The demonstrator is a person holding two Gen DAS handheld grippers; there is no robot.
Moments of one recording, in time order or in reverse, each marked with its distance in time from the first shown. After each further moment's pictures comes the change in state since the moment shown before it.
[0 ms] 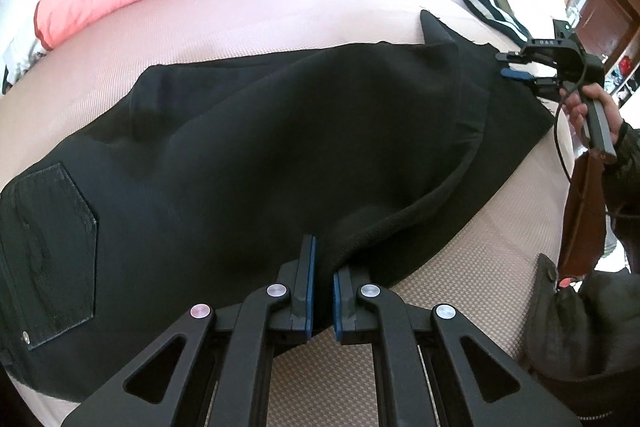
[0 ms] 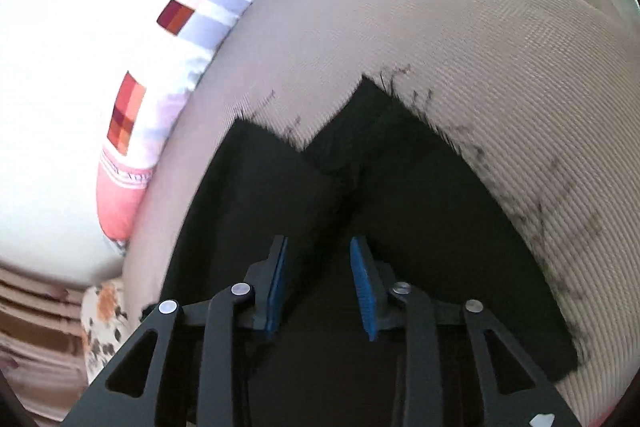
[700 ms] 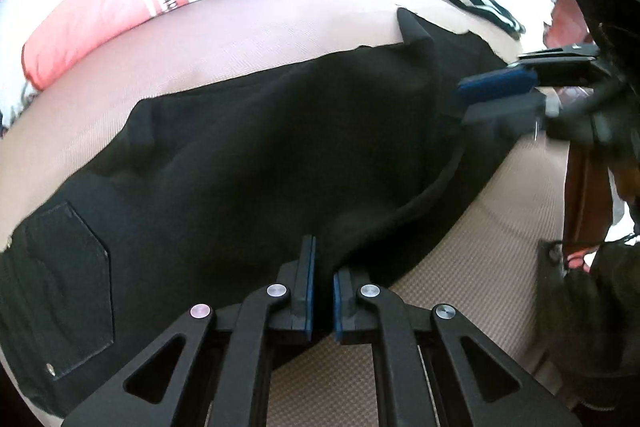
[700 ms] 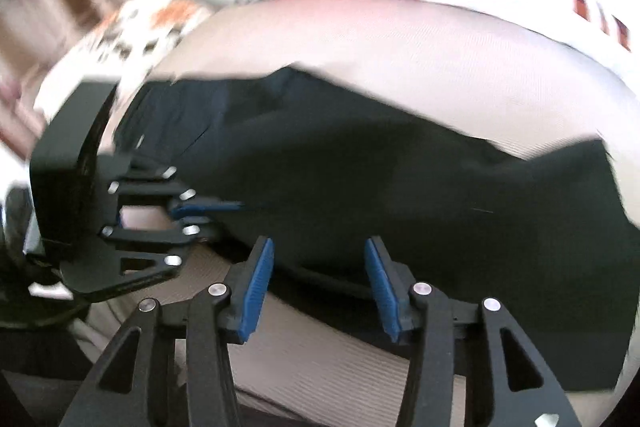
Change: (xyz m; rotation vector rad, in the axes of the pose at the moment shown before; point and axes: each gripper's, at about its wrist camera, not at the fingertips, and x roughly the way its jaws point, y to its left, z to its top) left arm -0.004 -0.004 0.003 0.115 -0.036 0.008; right arm 0.025 0.232 -0.220 -0.998 0.267 0.003
